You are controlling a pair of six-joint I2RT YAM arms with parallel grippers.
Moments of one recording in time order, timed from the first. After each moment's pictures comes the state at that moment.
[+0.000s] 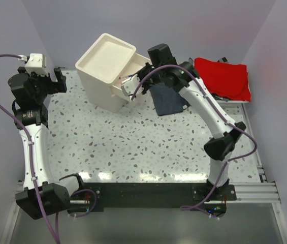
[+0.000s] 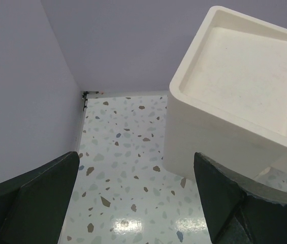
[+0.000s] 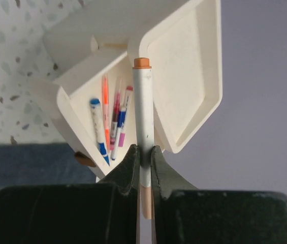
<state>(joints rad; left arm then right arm) 0.32 1.11 1.21 -0.24 0.31 0.08 0.72 1.86 2.24 -0.98 -0.32 -1.51</state>
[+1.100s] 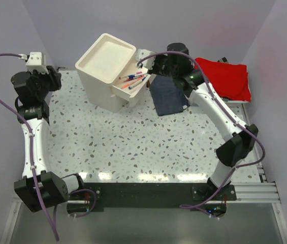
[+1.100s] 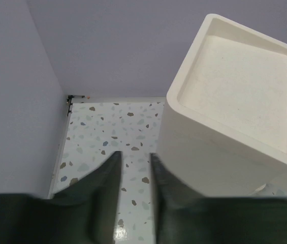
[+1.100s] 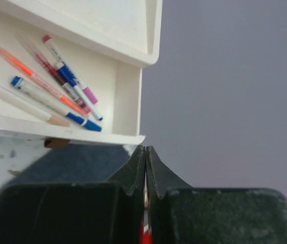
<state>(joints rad) 0.32 1.17 1.18 -0.13 0.33 0.00 0.57 1.78 1.92 -0.44 -0.09 -0.98</state>
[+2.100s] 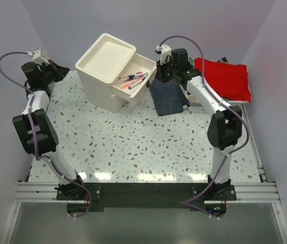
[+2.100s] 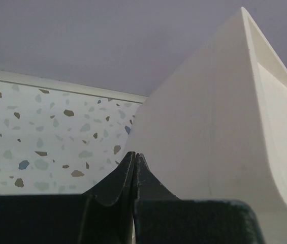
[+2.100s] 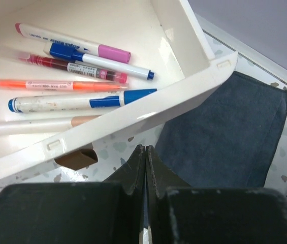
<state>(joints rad) 0.39 1.87 1.42 0.25 0.67 -0.42 0.38 2.00 1.86 -0.38 -0.26 -0.07</state>
